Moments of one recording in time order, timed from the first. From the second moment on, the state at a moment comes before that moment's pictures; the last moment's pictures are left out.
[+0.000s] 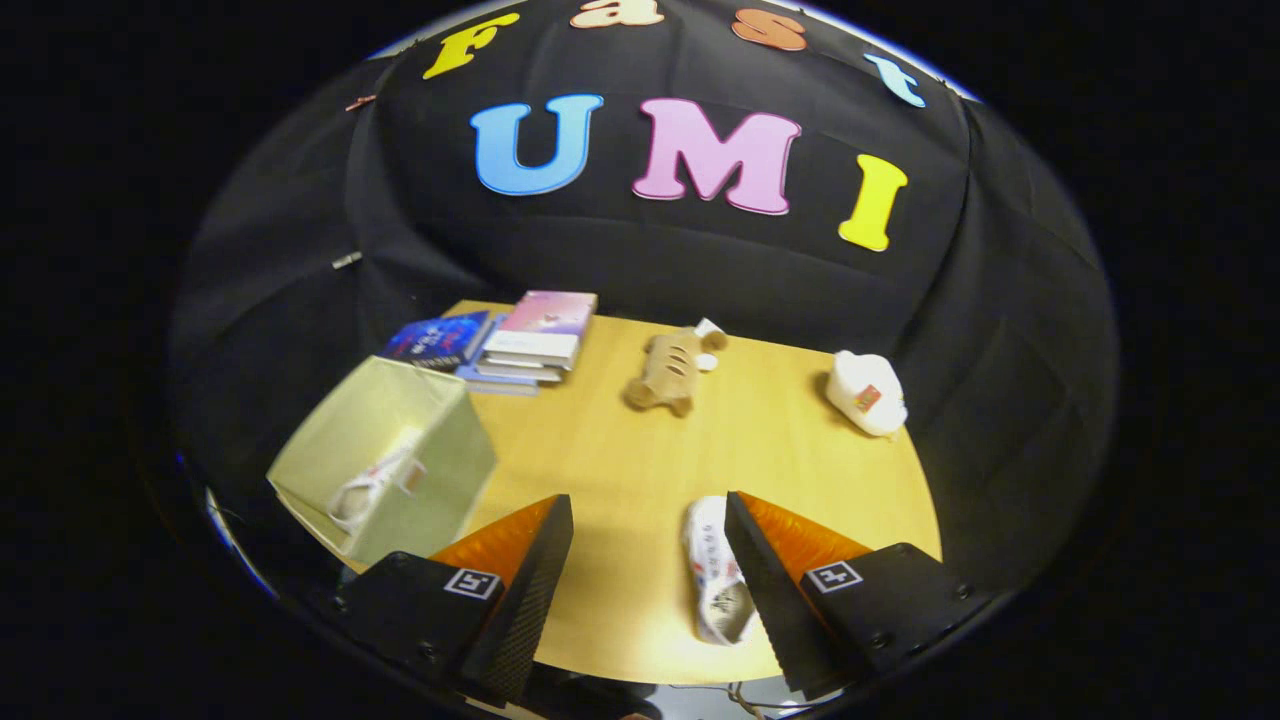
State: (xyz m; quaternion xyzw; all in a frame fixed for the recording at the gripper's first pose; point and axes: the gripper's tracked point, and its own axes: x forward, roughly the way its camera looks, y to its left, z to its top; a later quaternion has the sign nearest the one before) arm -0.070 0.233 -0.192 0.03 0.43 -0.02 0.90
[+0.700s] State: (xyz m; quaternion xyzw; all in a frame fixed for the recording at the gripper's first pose) arm -0.136 0.162 -0.378 0.01 0.57 -0.02 0.82
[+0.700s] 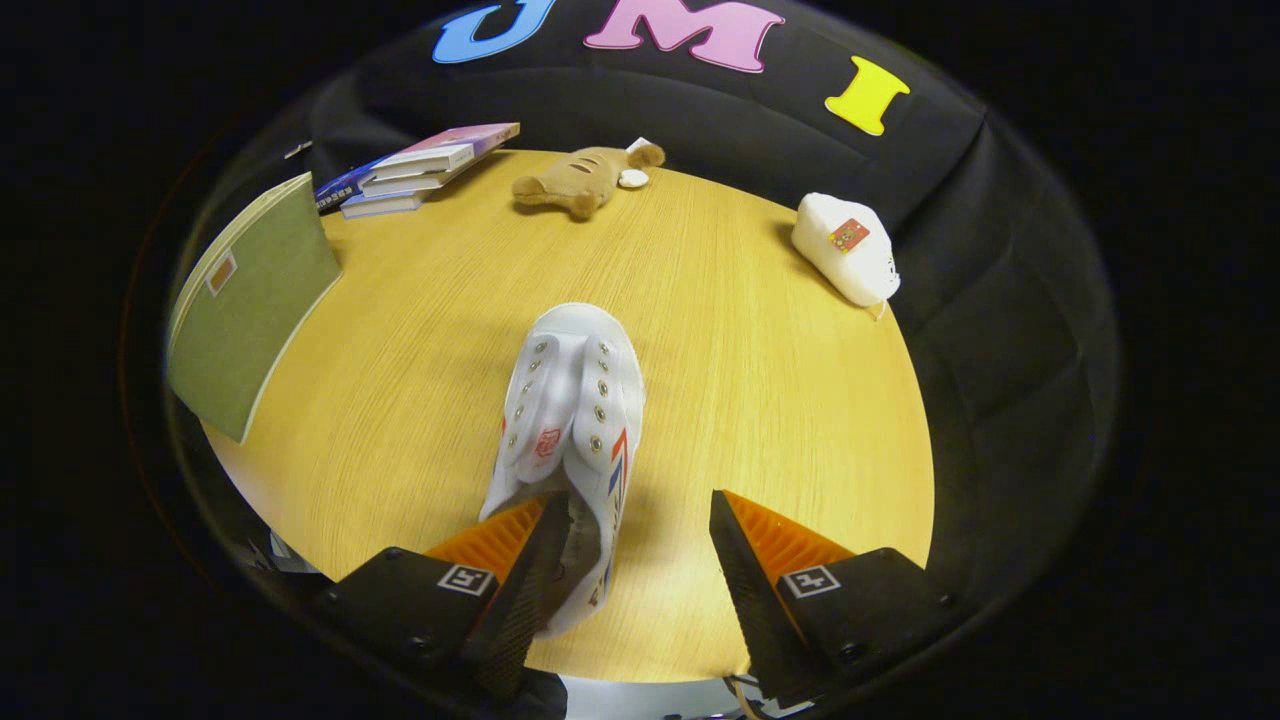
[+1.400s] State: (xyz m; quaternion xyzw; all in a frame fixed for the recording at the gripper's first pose) arm -0.102 0.164 -0.412 0.05 0.56 -0.06 0.83
